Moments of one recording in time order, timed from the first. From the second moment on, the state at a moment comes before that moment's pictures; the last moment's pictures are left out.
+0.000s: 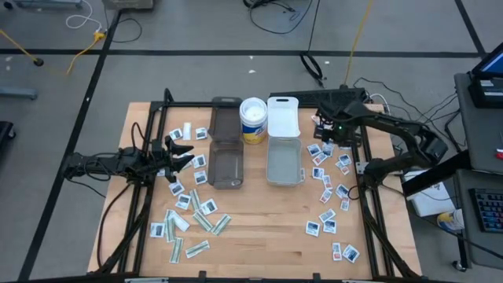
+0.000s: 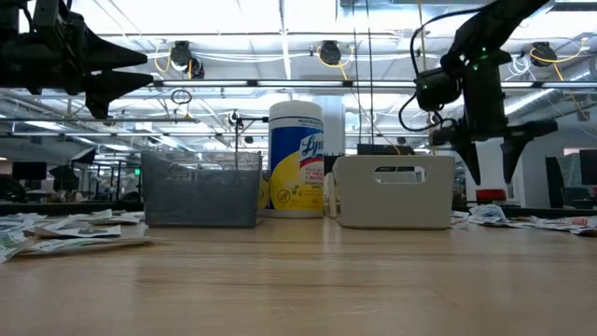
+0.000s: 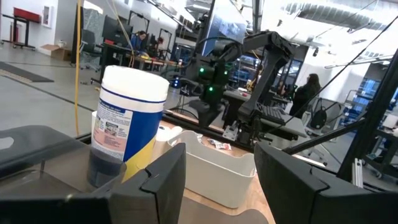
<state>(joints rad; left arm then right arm) -0.07 0.01 0.02 0.13 -0.32 -0.24 -0.76 1.37 0.87 -1.10 0.05 1.11</state>
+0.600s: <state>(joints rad) -0.07 0.01 0.02 0.13 -0.32 -0.24 -0.75 1.46 0.79 -0.98 0.06 1.22</state>
